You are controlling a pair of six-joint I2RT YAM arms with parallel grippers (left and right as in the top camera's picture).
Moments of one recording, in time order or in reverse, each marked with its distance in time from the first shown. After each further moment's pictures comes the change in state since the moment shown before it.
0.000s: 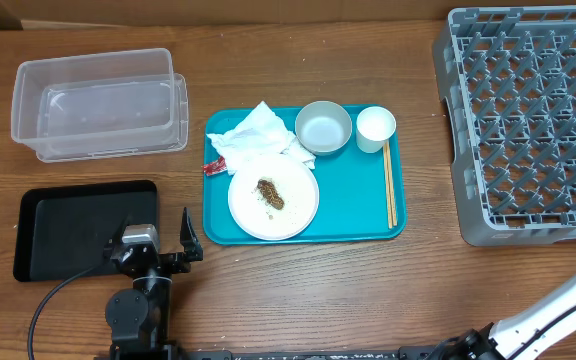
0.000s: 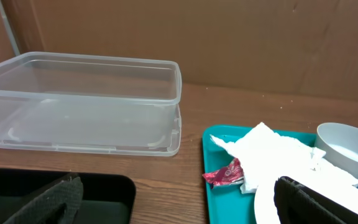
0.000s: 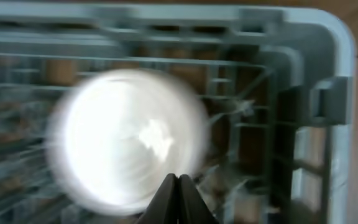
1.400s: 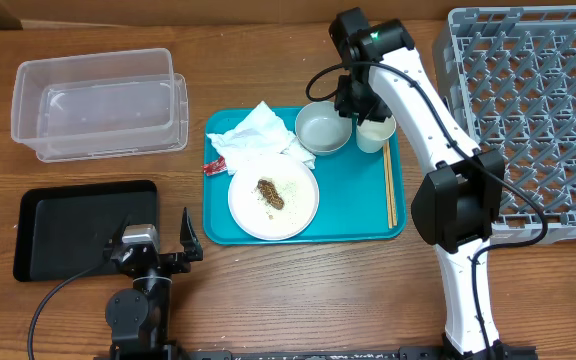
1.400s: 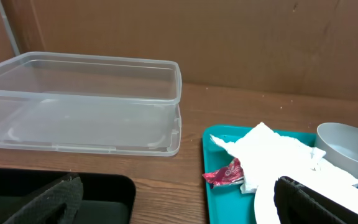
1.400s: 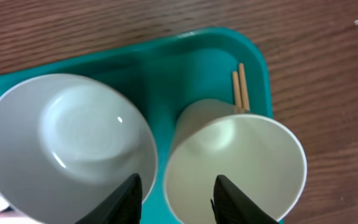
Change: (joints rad) left arm 0.000 0.000 0.000 0.000 0.000 0.000; right arm 1.210 0.043 0.011 -0.277 -0.082 -0.053
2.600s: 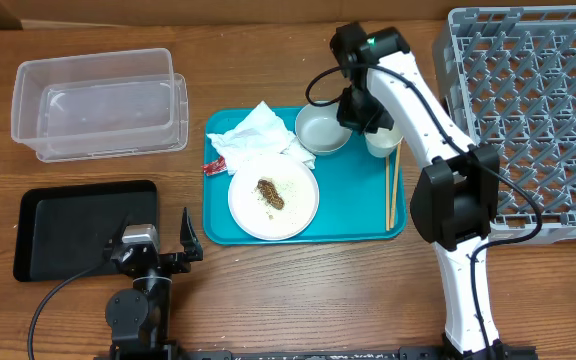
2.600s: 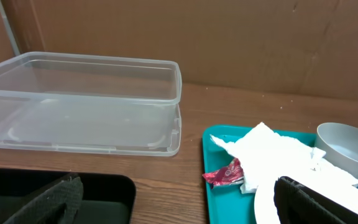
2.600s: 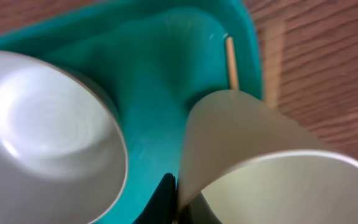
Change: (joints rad) left arm 0.000 0.000 0.000 0.000 0.000 0.000; right arm -0.011 0.024 -0.005 -0.075 -0.010 0.071
